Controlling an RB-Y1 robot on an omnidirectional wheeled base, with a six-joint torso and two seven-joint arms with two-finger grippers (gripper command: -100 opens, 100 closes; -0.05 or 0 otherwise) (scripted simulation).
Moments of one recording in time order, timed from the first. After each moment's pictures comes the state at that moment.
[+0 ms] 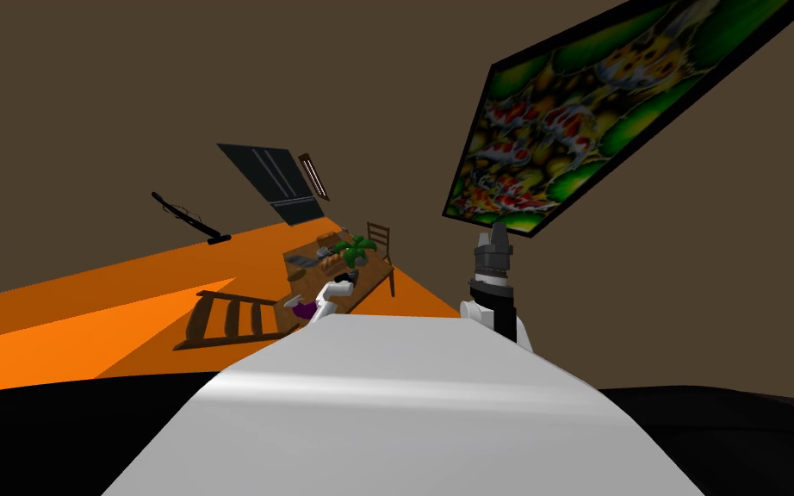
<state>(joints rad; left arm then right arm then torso) 0.00 0.25 0.02 -1.42 0.12 0.66 -0.11 0.50 0.02 -0.05 -2.38 0.09 -0.40 0.17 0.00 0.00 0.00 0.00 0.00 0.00</state>
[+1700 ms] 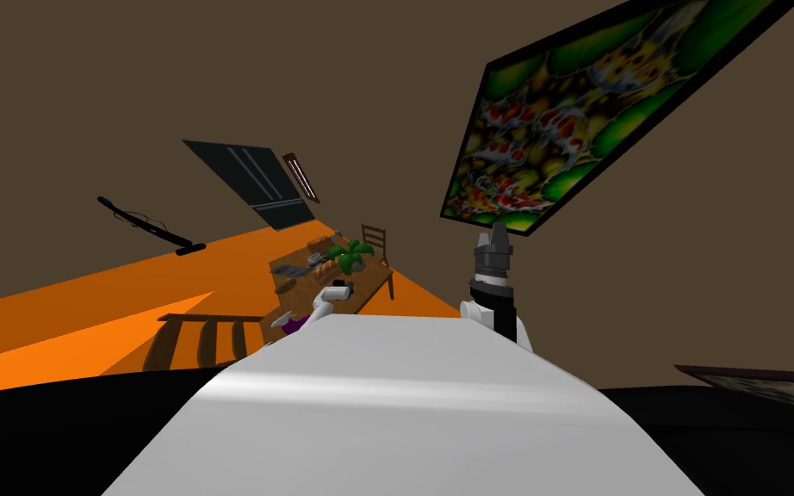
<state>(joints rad) -0.07 0.31 0.04 -1.11 0.16 0.73 -0.12 0.50 0.02 -0.05 -2.38 0.09 -0.40 0.17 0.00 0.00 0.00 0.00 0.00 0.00</state>
